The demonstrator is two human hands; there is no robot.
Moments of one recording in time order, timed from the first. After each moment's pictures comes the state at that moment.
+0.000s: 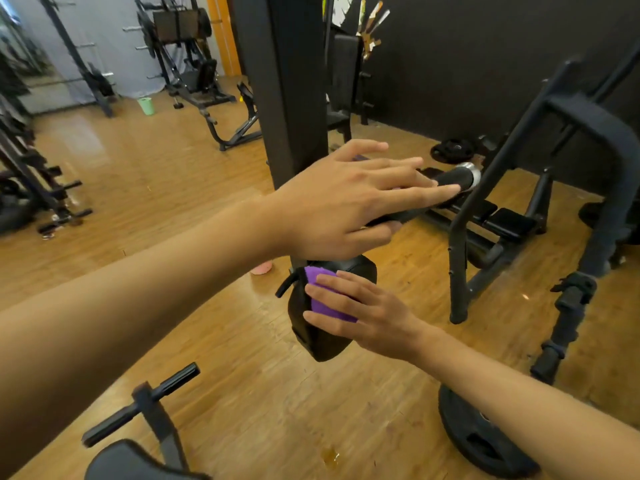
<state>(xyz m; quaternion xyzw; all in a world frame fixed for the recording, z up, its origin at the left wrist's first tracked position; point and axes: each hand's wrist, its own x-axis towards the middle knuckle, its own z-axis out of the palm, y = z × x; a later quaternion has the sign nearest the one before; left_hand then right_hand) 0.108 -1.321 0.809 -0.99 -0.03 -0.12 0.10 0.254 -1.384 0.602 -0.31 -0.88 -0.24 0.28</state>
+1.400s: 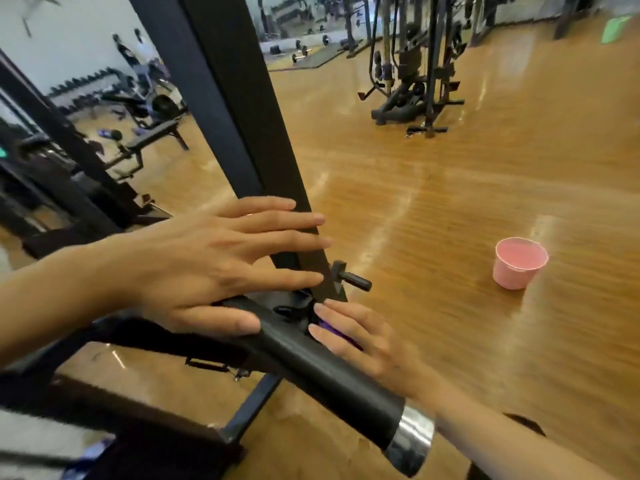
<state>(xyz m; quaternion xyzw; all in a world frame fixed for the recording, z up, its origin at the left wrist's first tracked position) 0.145 -1.390 0.839 -0.80 -0.55 0.21 0.11 0.298 -1.233 0.587 0.18 -0.86 0.16 0.45</state>
